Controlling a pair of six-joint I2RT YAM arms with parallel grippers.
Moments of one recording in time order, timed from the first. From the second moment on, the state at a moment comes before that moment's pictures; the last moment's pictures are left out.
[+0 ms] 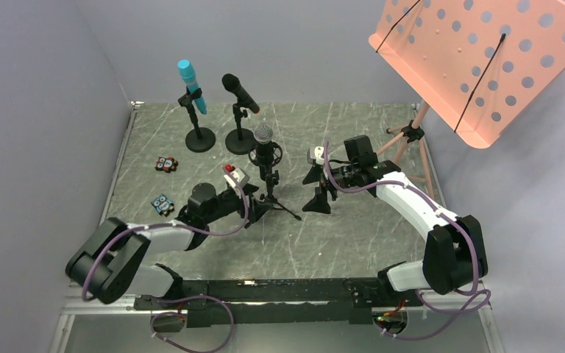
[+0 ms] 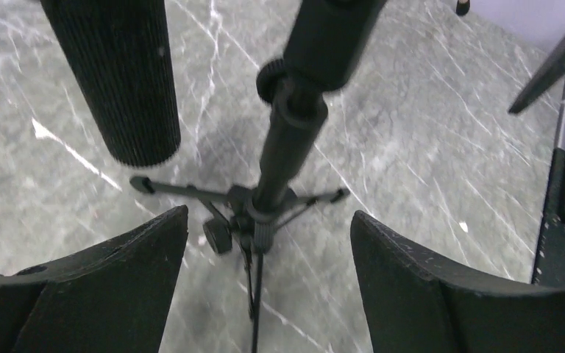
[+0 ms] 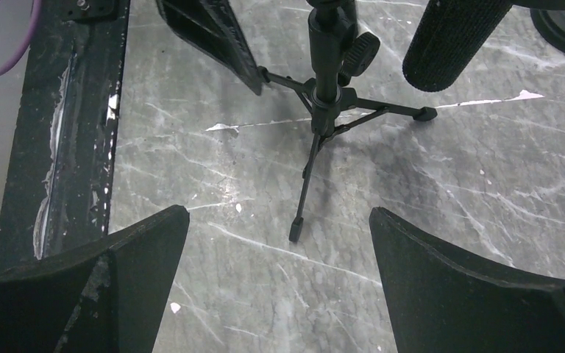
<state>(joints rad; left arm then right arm) -0.55 1.29 0.30 0.83 0.44 -0.16 0.36 1.37 0.95 -0.45 -1.02 -0.69</state>
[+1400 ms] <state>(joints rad) -0.58 1.78 1.02 0.73 0.32 0.05 0.36 1.29 0.95 -0.51 -0.97 -0.77</state>
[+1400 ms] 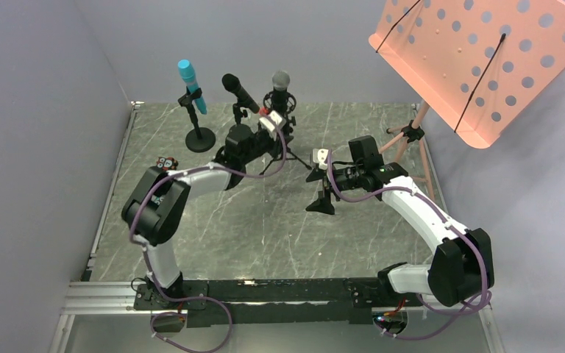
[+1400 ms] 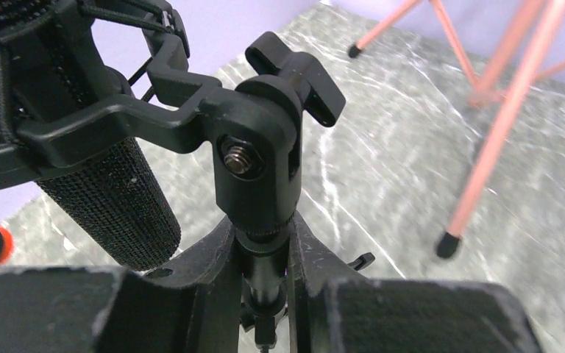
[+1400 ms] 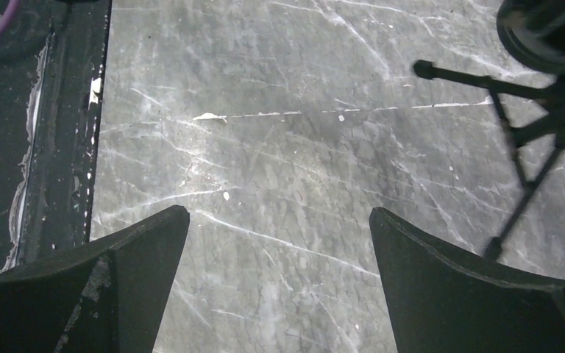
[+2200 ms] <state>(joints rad) -0.50 2.29 1.64 0.63 0.37 -0.10 0.35 1.29 0.97 -0.56 -0.94 -0.81</state>
